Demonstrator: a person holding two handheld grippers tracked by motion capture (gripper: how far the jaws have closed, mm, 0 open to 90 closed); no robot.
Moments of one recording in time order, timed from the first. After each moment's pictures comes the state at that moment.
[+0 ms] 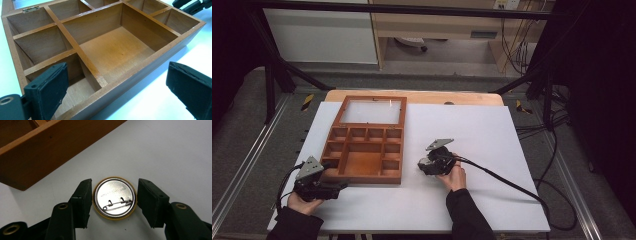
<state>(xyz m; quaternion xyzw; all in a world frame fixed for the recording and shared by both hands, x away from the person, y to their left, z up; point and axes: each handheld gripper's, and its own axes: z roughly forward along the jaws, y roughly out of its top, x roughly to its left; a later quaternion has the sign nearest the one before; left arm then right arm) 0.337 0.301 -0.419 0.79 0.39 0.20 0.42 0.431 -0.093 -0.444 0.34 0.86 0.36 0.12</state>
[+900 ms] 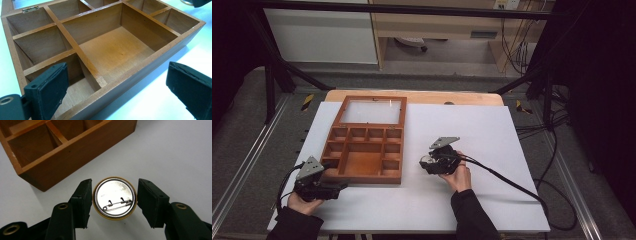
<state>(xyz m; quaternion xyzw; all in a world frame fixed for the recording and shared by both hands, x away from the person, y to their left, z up) 0.336 0.300 -0.419 0.79 0.39 0.20 0.42 0.419 -0.102 -0.418 0.33 0.85 0.38 0.12</state>
